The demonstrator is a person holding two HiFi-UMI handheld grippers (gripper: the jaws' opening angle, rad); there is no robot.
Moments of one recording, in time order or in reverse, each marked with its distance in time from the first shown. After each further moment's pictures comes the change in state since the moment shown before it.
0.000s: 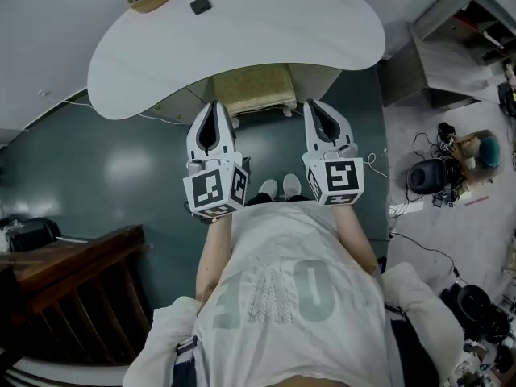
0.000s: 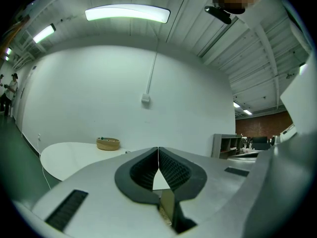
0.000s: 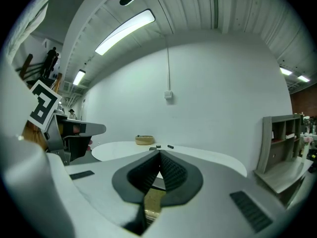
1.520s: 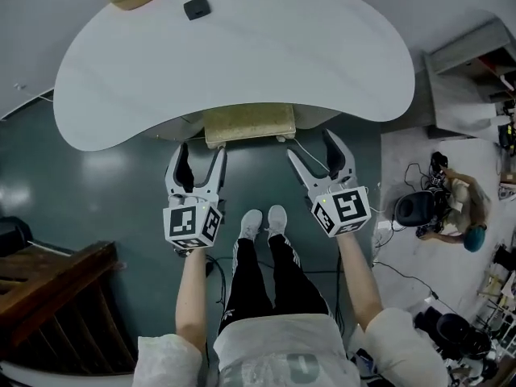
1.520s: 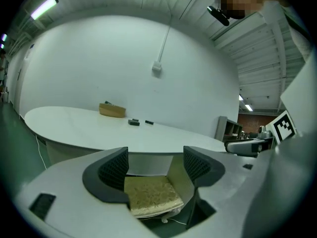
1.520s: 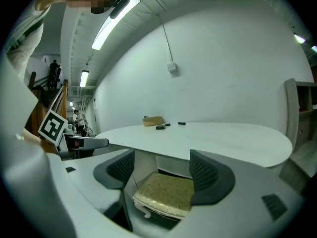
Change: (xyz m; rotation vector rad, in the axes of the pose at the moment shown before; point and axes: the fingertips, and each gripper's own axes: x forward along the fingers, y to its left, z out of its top) left arm 0.080 0.130 -0.219 -0.100 0.169 -0.059; right arm 0.144 0.014 -0.172 0.048 0.122 0.178
